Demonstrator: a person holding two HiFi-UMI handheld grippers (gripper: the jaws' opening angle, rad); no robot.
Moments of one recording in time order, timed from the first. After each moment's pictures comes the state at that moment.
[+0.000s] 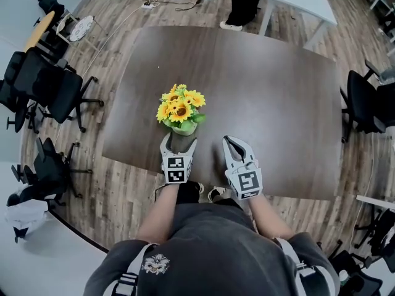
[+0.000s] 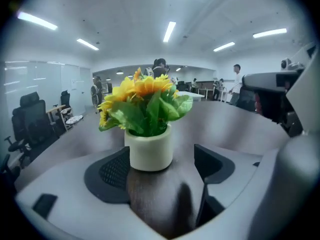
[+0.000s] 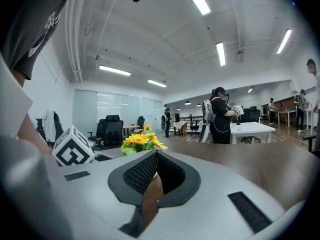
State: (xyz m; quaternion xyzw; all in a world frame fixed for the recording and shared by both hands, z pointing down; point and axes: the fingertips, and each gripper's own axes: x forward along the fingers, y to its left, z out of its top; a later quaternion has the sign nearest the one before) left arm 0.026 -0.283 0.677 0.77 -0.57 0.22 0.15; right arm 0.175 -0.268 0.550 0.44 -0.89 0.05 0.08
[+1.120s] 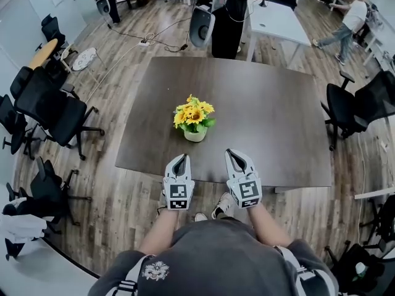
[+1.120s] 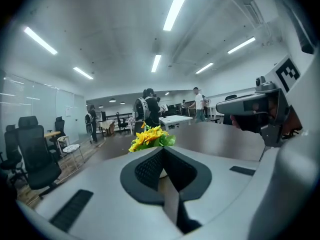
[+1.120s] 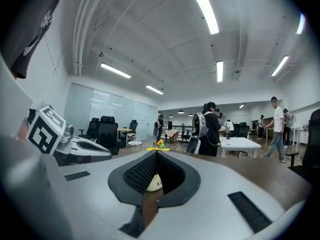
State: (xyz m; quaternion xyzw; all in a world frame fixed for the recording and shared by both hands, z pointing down) left arm -0.014 -0.172 0.549 0.82 -0.55 0.14 0.01; right arm 0.129 -0.171 0.492 0.50 -0.86 0.00 0.07
